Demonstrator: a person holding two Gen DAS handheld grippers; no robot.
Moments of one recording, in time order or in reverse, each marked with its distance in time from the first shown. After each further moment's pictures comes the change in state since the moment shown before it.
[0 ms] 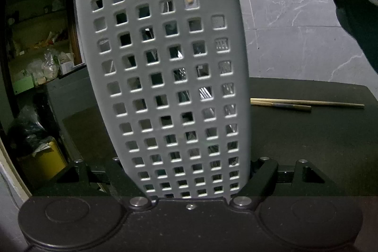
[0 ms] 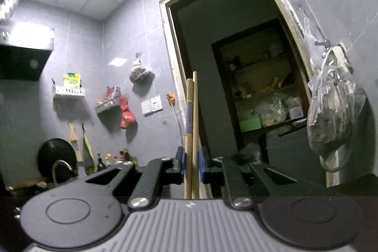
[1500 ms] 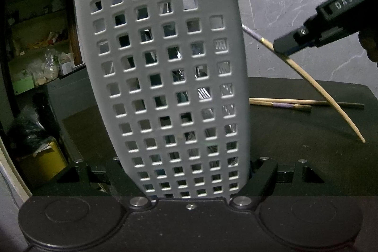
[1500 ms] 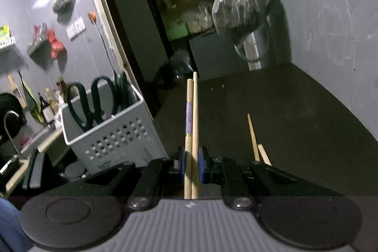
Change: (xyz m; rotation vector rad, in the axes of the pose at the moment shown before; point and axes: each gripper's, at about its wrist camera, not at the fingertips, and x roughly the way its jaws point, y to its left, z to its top) left arm 0.001 -0.001 -0.001 0.004 0.001 0.003; right arm -0.115 -0.065 -0.082 0.178 0.455 -0.328
